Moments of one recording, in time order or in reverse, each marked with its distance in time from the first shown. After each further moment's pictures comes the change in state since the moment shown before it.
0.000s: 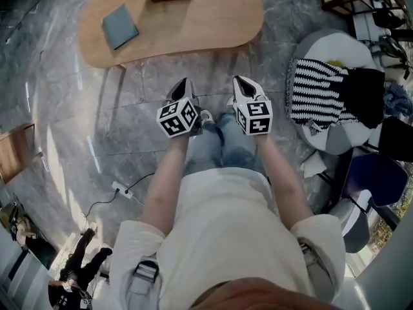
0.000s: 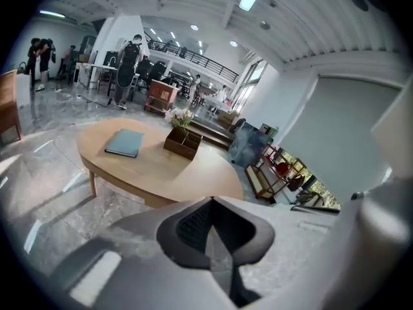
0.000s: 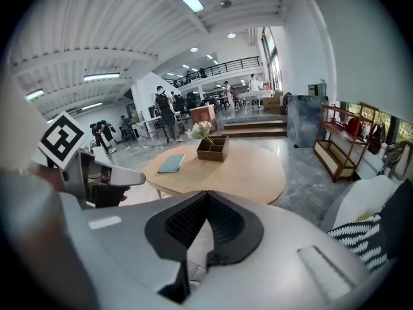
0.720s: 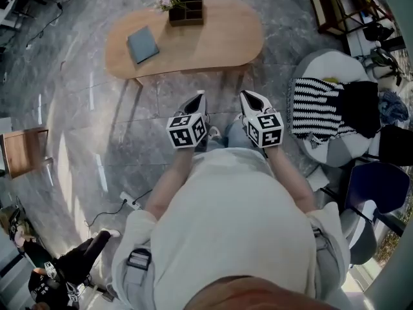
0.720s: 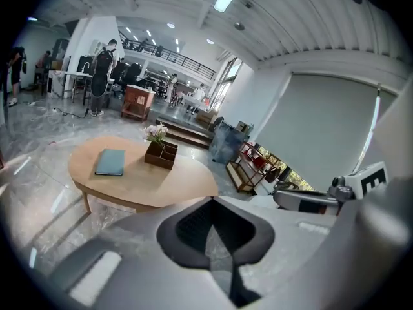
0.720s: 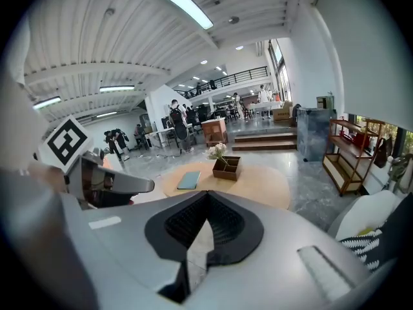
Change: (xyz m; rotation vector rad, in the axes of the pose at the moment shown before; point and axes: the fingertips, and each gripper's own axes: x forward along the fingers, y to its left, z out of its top) left arm -0.105 -0.071 0.049 0.130 0.049 -0.145; right arm -0.095 0.053 0.079 -0.027 -0.076 0.090
